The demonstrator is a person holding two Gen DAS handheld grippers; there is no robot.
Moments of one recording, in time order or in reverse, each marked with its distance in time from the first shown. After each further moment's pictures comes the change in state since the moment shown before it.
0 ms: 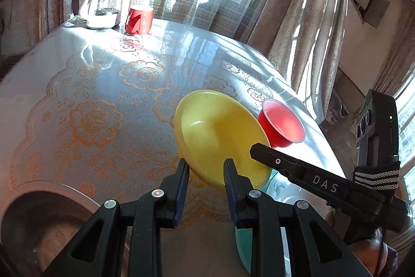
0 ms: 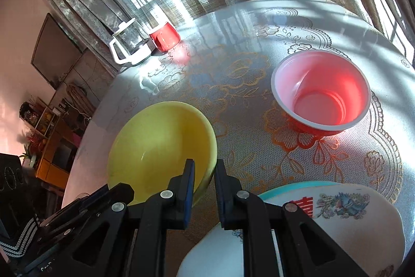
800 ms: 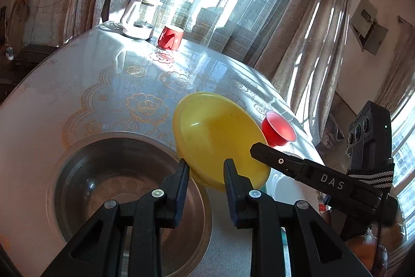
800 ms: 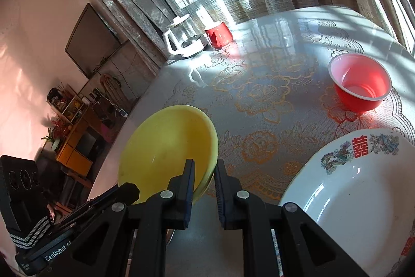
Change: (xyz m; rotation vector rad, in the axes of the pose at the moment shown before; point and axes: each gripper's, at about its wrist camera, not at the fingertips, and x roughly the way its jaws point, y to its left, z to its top) left arm -0.104 0.050 -0.054 -0.099 -0.125 -0.008; right arm -0.034 0.076 -0.055 -0.095 -0.029 0.167
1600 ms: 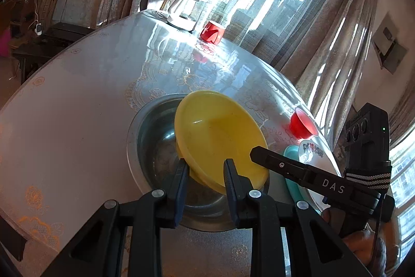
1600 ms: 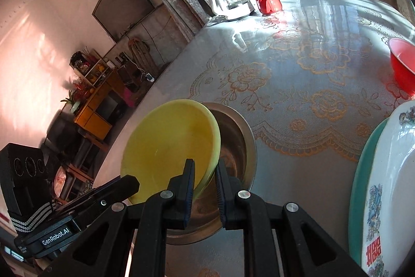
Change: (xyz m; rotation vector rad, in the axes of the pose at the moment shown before) left arm -0.049 0.067 -0.050 -0.122 0.010 0.095; right arm 0.043 0.055 -0.052 -0.120 0.165 0.110
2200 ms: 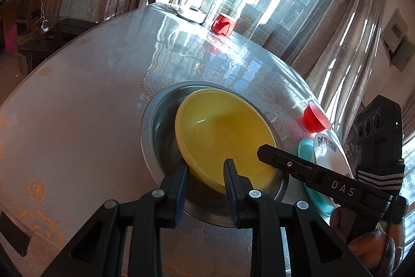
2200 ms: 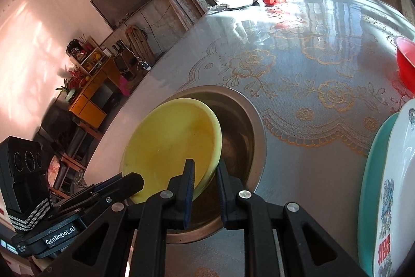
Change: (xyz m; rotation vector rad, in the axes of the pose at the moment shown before) left arm 0.009 0.010 -0.008 0.002 0.026 0.054; right arm 0.012 0.009 -0.008 -0.035 0.042 -0.037
